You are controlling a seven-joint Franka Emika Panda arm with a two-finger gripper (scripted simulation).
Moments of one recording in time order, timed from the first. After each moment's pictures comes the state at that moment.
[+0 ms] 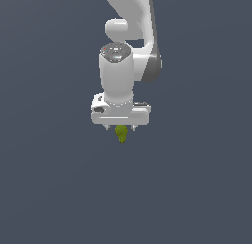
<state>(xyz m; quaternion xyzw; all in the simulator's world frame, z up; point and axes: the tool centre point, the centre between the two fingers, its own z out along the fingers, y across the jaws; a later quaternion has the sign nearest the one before) 0.020 -0.021 0.189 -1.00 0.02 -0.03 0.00</state>
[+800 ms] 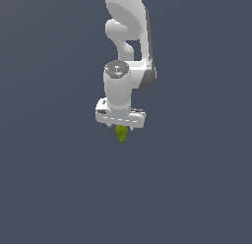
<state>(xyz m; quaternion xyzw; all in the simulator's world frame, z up) -0.024 -0.024 0.127 -1.00 0.09 -0.01 0.00</state>
